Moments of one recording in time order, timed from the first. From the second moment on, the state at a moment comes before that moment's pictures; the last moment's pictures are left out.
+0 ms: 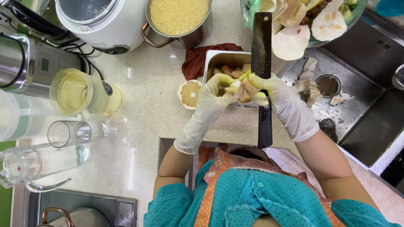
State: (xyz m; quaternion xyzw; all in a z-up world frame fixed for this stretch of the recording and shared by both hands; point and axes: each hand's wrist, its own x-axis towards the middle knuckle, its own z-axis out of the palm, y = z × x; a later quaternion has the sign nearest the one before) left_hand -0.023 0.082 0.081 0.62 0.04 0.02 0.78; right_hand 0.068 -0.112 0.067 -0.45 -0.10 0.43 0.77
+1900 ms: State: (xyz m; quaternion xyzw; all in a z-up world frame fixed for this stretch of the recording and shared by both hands) left_hand -0.047 0.095 0.036 0.52 0.18 0.16 0.82; right_hand -0.050 -0.190 0.037 -0.68 -0.24 0.31 0.61
